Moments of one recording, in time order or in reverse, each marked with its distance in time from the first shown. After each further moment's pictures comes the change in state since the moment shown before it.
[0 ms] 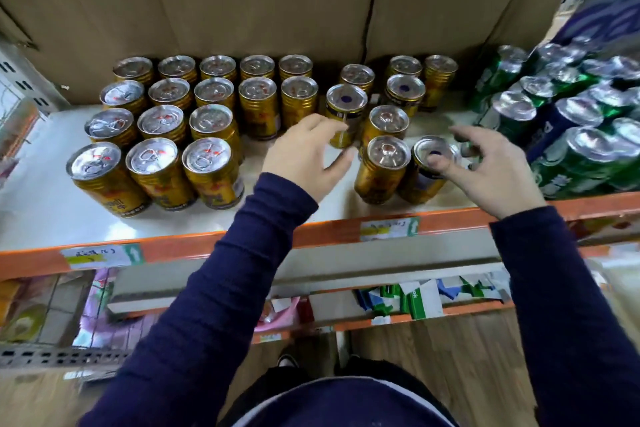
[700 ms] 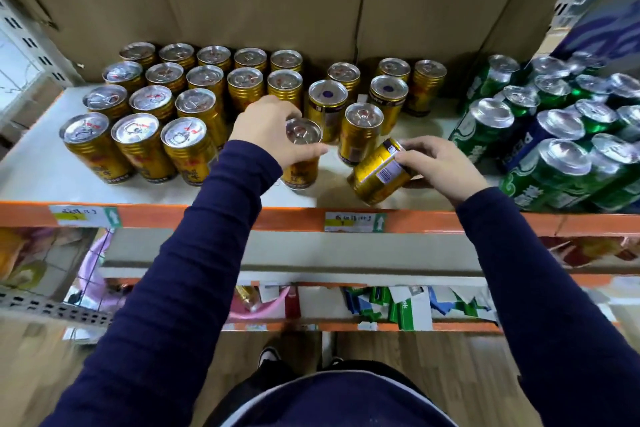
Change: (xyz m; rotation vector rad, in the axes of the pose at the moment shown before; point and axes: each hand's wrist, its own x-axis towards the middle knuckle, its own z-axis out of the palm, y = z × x) left_hand 0.014 0.019 -0.007 0.203 -0.092 -0.329; right_hand 0.031 0.028 0.011 0.514 -0.383 0.147
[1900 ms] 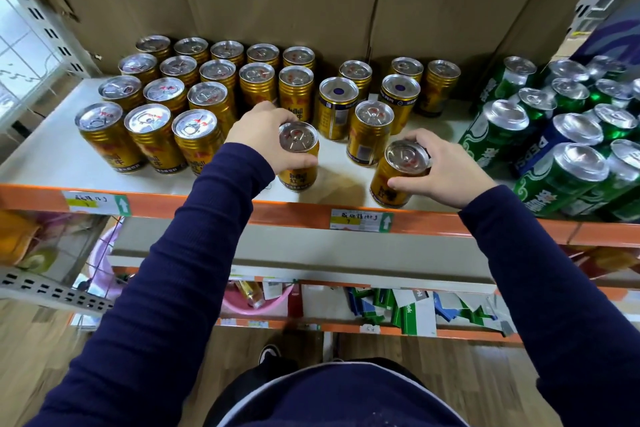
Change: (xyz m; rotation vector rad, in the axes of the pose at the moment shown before) left_hand -0.011 -0.016 0.001 -0.037 -0.102 -0.069; right_hand -0.001 -0.002 -0.003 -0.472 -0.095 -0.352
